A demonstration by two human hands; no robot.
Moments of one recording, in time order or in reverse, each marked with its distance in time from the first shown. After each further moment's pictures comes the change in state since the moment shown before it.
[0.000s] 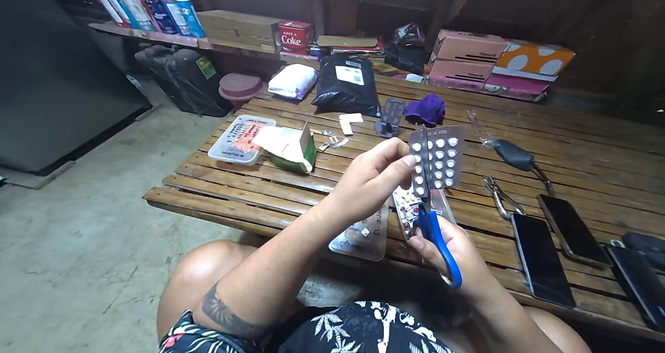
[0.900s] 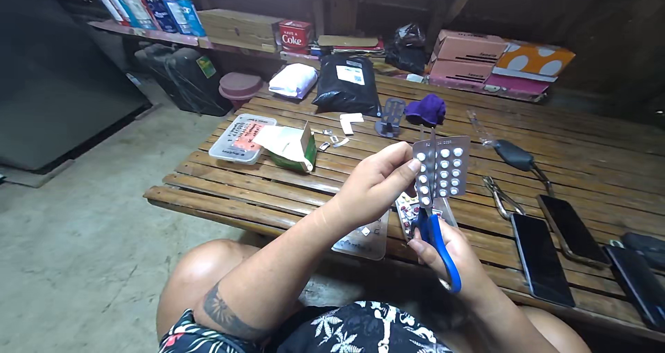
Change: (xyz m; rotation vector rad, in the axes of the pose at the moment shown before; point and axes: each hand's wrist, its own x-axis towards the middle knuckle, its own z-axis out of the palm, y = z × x) left_hand -0.002 -0.002 0.004 -0.064 -0.044 0.021; right_hand -0.003 -0.001 0.006 0.016 -0.001 -0.054
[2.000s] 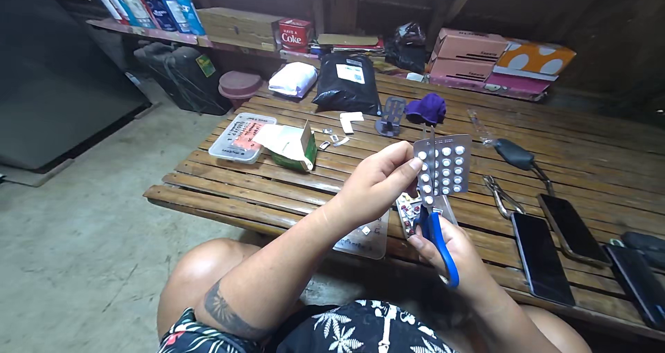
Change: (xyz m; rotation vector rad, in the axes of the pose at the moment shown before) left_hand 0.000 0.000 0.002 -0.033 -0.003 -0.033; right_hand 0.000 0.000 0.000 -0.020 0.035 0.058
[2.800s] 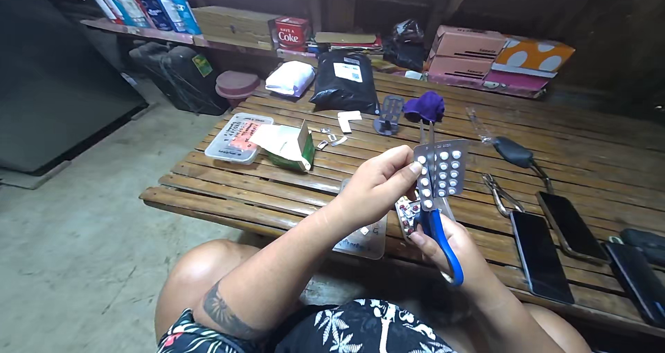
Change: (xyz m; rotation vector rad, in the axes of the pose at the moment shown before) left_hand 0.000 -0.005 0.002 0.032 -0.018 -0.038; right_hand 0.004 0.001 -0.006 -0.010 -0.017 -0.001
